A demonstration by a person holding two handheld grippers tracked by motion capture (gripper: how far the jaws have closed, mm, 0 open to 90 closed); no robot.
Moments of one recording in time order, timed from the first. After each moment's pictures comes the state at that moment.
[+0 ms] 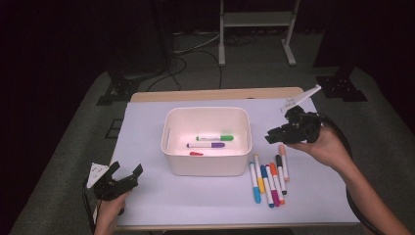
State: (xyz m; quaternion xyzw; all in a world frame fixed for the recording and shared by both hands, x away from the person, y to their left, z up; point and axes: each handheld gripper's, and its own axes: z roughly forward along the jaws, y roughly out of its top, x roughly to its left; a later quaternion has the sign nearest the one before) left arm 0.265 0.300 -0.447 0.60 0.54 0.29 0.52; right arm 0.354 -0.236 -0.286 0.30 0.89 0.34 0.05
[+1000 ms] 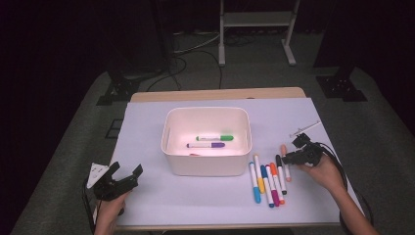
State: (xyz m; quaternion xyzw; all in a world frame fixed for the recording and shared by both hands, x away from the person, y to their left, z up) left arm 0.264 0.302 -0.448 0.60 0.54 0.29 0.51; right arm 0.372 -0.288 -0.422 0.45 0.86 0.25 0.06
